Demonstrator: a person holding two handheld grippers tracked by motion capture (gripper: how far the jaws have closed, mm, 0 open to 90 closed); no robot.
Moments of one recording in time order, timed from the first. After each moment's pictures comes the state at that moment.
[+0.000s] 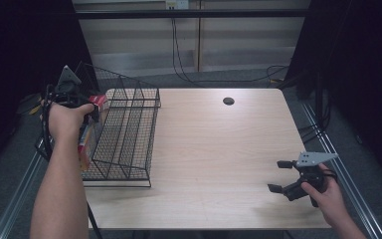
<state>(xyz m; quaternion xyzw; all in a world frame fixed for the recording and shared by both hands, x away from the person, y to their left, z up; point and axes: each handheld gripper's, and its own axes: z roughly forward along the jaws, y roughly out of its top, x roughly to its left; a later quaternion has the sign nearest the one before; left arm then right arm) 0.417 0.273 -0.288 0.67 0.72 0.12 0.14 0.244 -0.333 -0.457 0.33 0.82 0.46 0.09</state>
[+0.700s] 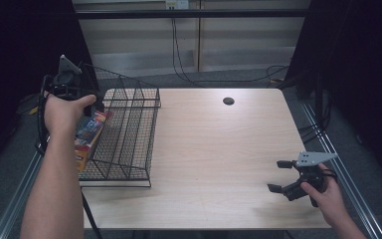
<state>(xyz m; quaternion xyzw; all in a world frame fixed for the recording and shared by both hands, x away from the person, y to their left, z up) 0.410 0.261 -0.259 0.69 0.69 0.11 0.20 0.244 -0.333 -0.457 0.33 0.82 0.46 0.09</state>
